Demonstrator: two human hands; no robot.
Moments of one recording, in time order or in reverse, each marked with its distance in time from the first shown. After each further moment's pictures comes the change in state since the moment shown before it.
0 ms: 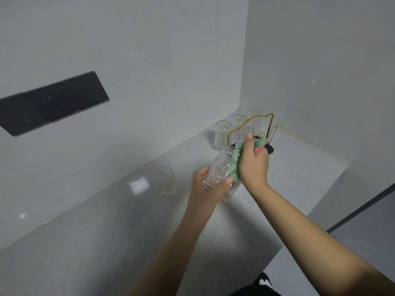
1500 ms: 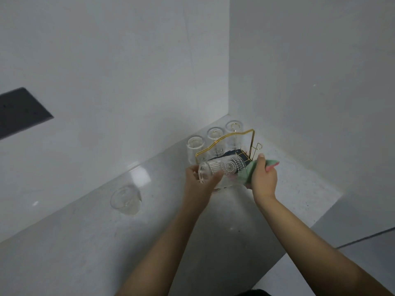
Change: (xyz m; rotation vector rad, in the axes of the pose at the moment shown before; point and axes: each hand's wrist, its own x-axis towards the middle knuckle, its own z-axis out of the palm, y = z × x) left_hand 0.140 -0.003 0.131 0.310 0.265 -0.062; right_hand 0.177 0.100 -0.081 -0.160 0.005 0.351
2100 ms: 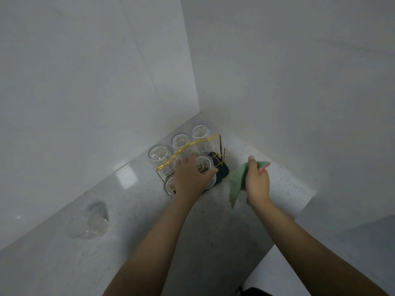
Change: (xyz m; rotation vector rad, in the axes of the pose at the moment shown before) left_hand 0.094 -0.004 0.102 0.861 0.056 0.290; right_hand 0.078 0.008 -0.049 0.066 -0.055 0.172
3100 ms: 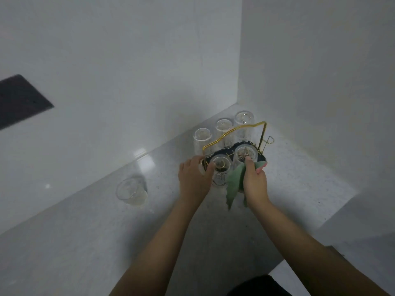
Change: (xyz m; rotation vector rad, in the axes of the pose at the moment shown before) left_hand -0.060 -0.092 -0.064 -0.202 0.096 -0.127; right_hand -0.108 0.006 0.082 -0.078 -0.178 0.063
